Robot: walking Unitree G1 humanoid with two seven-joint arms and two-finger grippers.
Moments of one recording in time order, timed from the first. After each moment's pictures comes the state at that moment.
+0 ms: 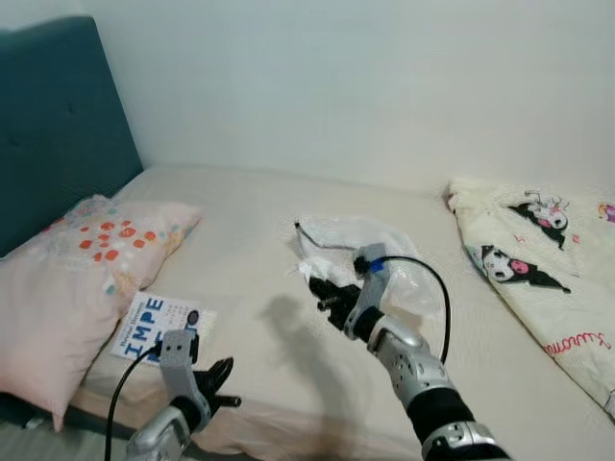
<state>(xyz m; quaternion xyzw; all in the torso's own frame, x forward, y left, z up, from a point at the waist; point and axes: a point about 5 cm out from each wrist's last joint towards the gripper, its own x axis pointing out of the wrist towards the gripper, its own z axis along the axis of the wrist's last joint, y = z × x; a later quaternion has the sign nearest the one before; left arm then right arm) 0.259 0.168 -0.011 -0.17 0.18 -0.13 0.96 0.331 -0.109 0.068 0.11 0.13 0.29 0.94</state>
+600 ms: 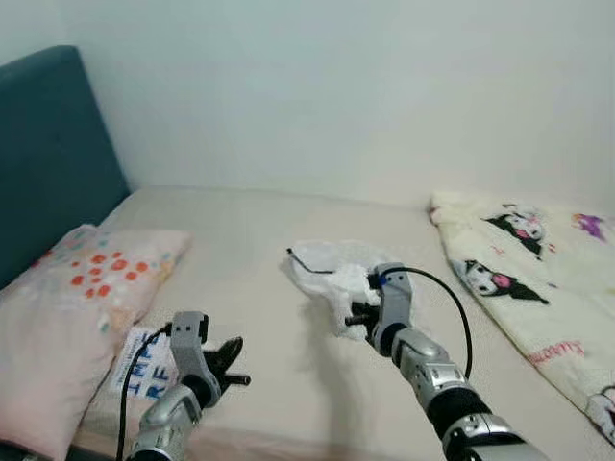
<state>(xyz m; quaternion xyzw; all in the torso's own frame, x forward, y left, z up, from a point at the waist) 0.276 0.159 -0.005 -0.17 0.18 -0.13 0.96 0.333 -0.157 0.042 0.03 0.22 0.11 0.97</state>
